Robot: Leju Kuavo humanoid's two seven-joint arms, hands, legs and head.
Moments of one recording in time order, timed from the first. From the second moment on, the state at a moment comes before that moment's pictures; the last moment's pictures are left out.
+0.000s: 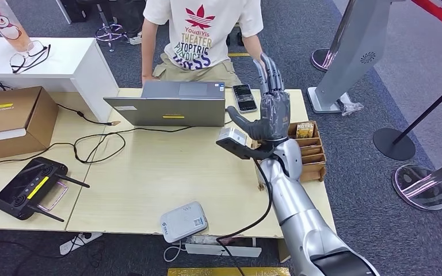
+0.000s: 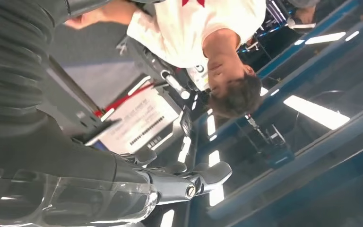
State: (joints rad) left arm -0.11 -0.14 0.39 -0.19 -0.71 0.34 0.00; right arm -0.65 0.23 0.12 -0.81 0.74 -0.69 -0.69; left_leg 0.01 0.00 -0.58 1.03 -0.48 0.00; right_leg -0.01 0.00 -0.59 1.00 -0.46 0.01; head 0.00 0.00
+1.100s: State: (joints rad) left arm -0.09 -0.13 0.42 -0.19 -0.63 0.36 -0.05; right arm -0.42 0.05 0.37 -1.20 0.22 -0.69 -0.62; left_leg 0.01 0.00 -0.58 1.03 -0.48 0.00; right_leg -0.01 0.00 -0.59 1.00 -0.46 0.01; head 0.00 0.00
